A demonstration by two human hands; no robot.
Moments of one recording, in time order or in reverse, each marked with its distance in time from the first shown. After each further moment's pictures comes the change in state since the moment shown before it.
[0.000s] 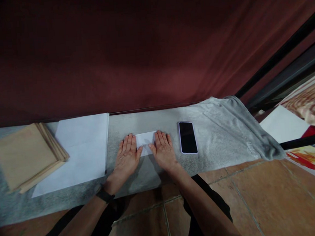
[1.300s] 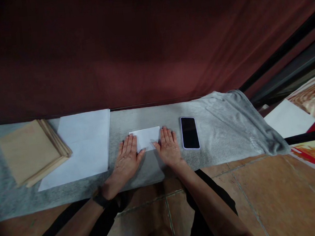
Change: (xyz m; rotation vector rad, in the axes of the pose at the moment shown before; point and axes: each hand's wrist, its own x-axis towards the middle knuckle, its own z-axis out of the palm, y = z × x) left_hand -0.025 -0.002 -0.009 0.000 0.003 0.055; right_hand -0.011 0.011 0.005 -0.022 0.050 0.012
